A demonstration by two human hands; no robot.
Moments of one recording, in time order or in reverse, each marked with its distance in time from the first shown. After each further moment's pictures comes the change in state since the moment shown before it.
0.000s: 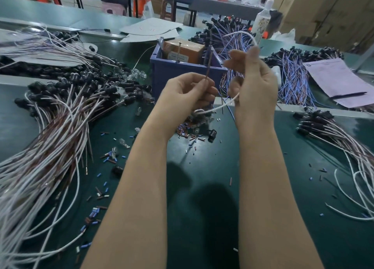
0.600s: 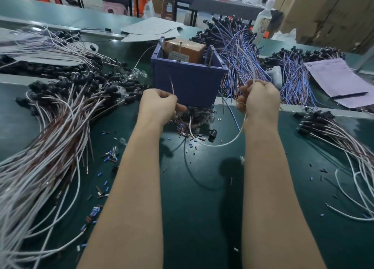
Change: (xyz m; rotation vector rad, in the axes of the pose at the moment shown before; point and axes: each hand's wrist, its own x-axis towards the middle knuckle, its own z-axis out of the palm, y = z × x) left_hand 0.008 -0.018 -0.026 0.266 0.392 -0.323; right_hand 0.019 0.018 -0.021 -0.252 0.277 0.228
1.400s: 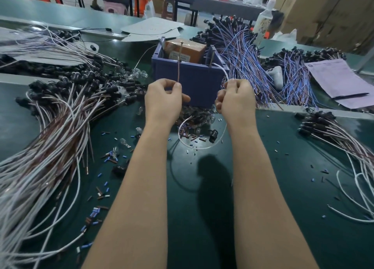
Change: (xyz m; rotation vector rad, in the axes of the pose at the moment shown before) left_hand 0.002 0.001 0.012 -0.005 0.090 0.228; right_hand -0.012 0.018 0.023 -0.205 -0.202 -0.160
